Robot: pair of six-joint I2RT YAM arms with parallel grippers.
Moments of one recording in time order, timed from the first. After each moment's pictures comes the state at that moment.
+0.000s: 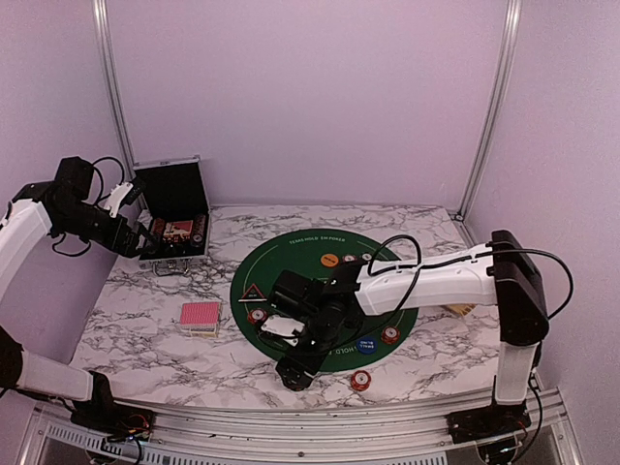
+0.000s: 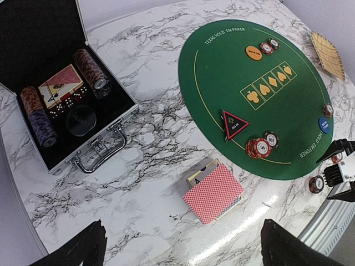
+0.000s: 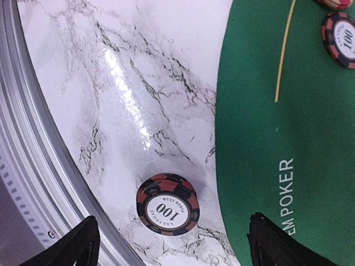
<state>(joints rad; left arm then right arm) 0.04 1.22 1.25 -1.01 0.49 0.39 1.19 1.97 1.48 -0.80 -0.16 0.09</state>
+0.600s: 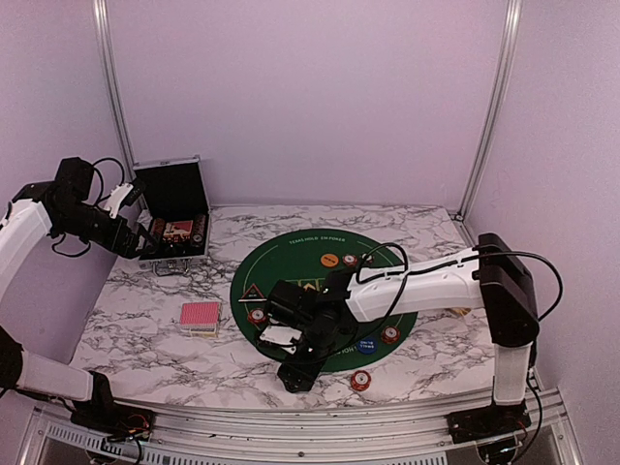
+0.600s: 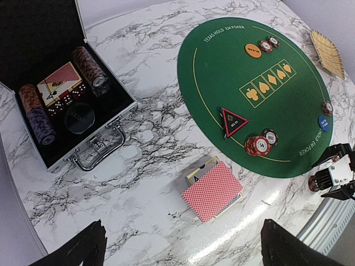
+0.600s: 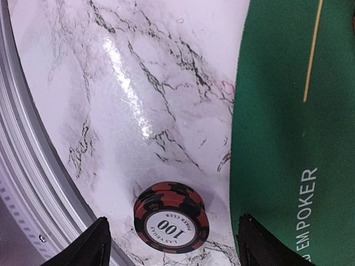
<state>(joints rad) 0.04 1.22 1.25 -1.02 0.49 0.39 1.20 2.02 1.48 -0.80 -0.18 0.07</state>
